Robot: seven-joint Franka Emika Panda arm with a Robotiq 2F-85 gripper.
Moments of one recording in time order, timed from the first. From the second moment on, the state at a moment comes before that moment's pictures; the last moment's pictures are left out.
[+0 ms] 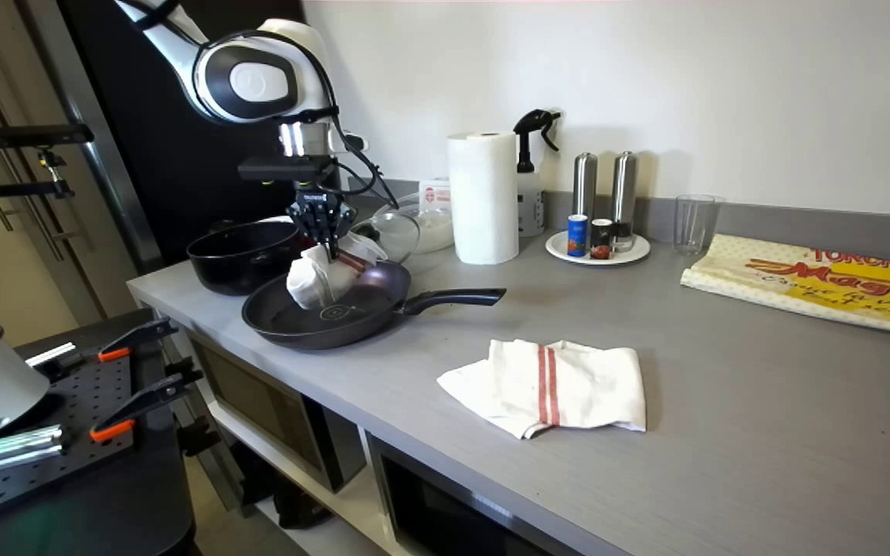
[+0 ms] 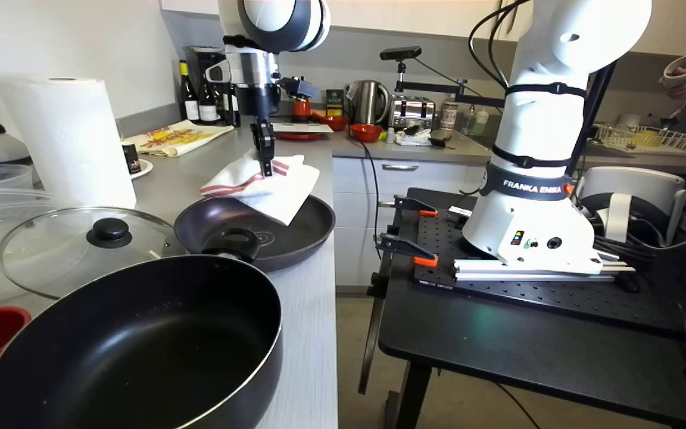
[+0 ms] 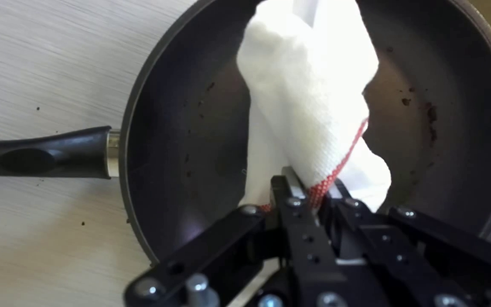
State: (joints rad) arm -0.09 0.19 0.08 -2.42 -0.09 2.56 -0.57
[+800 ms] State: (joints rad) arm -0.06 0.28 0.08 -2.42 -0.10 2.60 -0.57
